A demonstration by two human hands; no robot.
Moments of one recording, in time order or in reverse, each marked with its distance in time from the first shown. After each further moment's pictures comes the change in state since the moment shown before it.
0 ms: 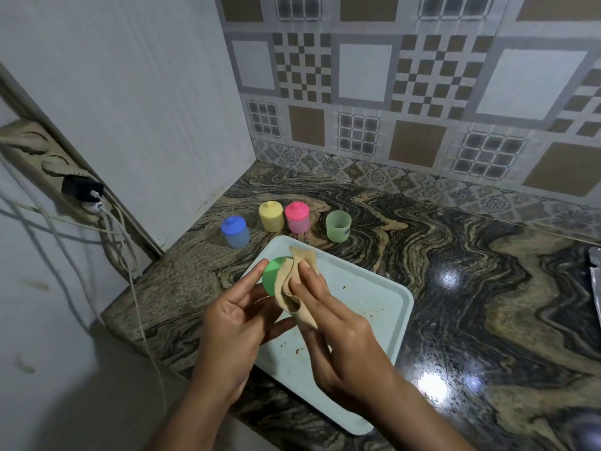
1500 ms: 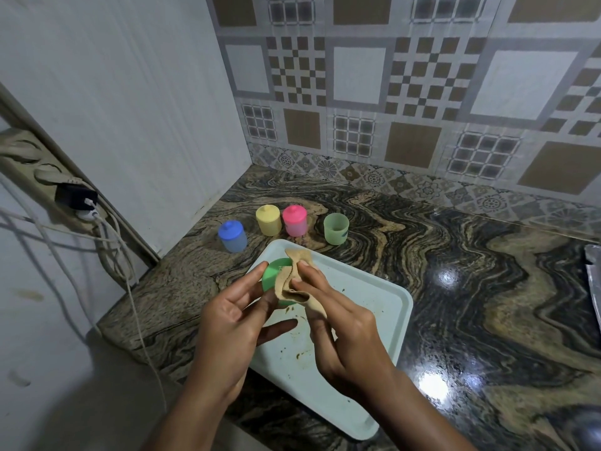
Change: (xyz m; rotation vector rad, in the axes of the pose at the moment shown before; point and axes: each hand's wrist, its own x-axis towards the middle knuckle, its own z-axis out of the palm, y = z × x) left_hand 0.006 0.009 -0.001 0.034 0.012 -0.018; right_hand 0.009 0.003 0.003 0.010 0.165 0.007
